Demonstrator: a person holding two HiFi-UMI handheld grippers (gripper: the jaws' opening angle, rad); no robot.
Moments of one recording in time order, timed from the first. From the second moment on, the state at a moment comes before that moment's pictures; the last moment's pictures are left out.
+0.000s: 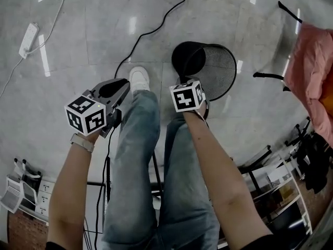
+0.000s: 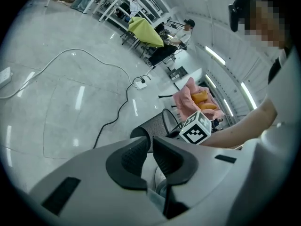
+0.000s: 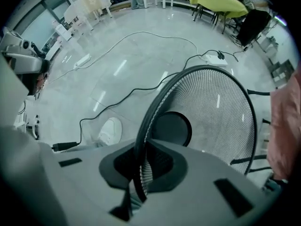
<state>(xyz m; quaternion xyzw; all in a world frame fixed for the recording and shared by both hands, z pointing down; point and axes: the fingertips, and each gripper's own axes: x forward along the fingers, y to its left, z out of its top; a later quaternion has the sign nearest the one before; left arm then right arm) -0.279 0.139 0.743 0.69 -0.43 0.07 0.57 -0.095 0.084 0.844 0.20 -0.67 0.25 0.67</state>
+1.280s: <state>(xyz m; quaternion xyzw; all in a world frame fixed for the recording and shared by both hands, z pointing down) -0.159 0.068 0.548 0.75 -0.47 0.01 0.47 -0.022 0.021 0.614 0.25 -0.81 0.39 0.35</state>
